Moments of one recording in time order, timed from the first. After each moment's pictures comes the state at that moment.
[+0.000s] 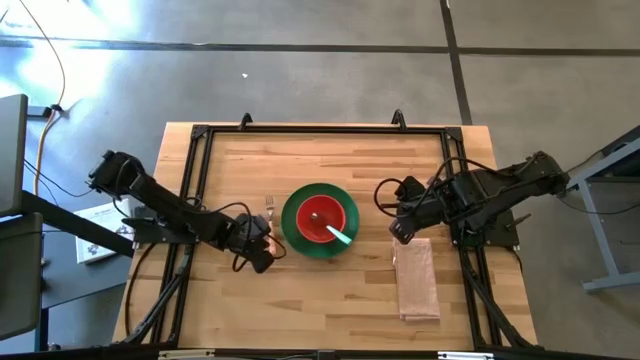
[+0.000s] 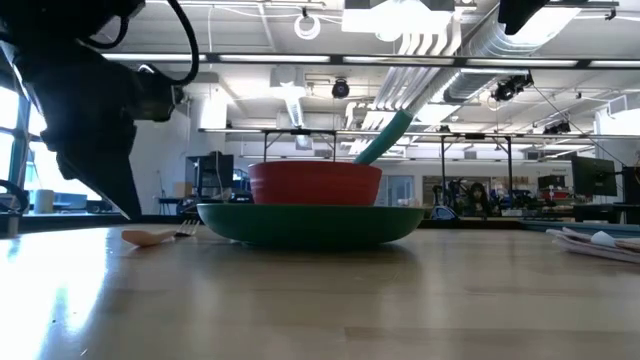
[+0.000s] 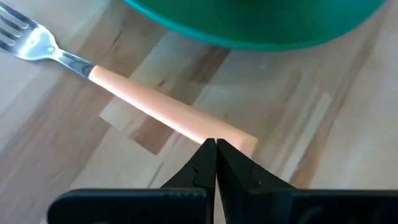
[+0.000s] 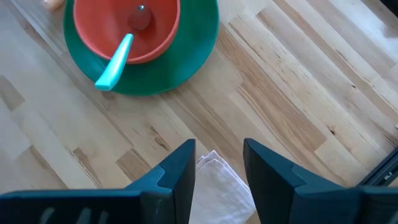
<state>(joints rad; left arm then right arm) -0.31 1.37 0.57 -0.33 -0.31 -0.99 0.34 1.36 1.49 -1.44 0.35 1.02</state>
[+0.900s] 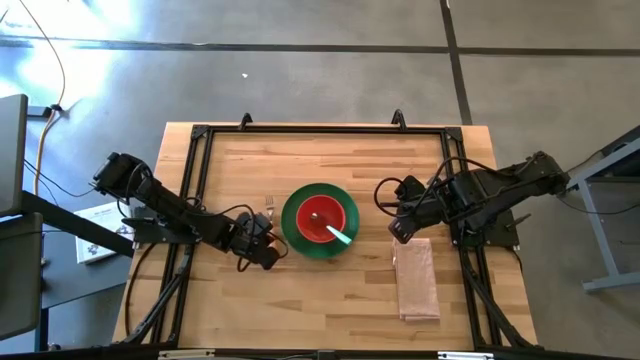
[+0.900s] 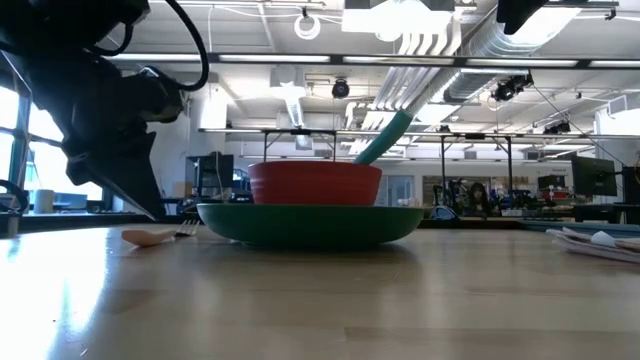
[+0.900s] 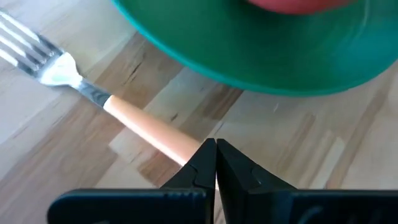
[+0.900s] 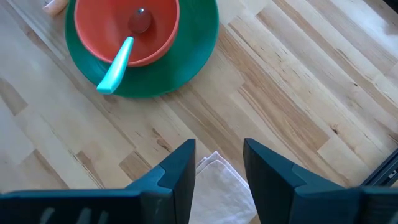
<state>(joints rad) -0.31 1.43 0.57 -0.25 -0.44 -1.05 0.34 1.36 1.49 -1.43 0.35 1.04</state>
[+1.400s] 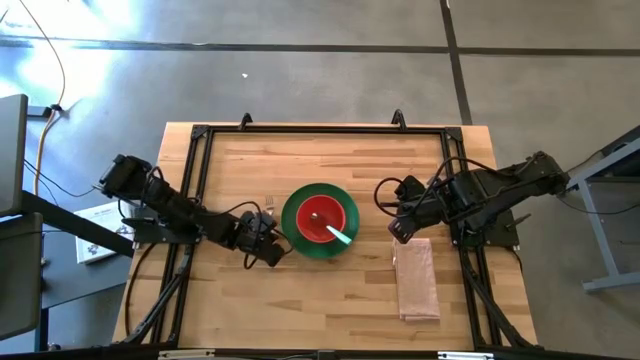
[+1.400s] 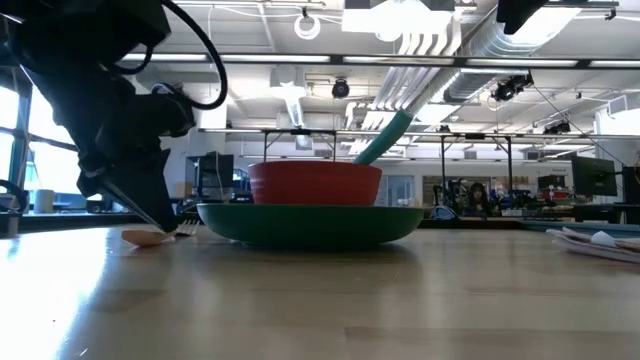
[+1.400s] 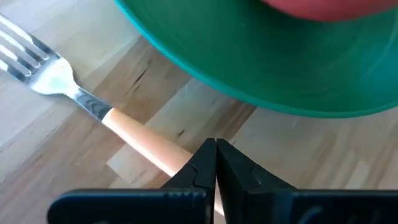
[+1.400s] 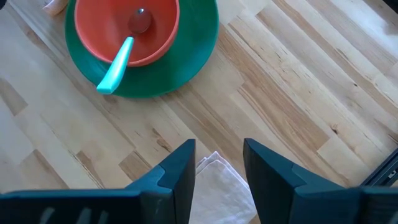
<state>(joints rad) -0.25 1.49 0.57 -0.18 -0.43 -1.04 0.34 1.36 1.49 -1.43 0.35 1.04</state>
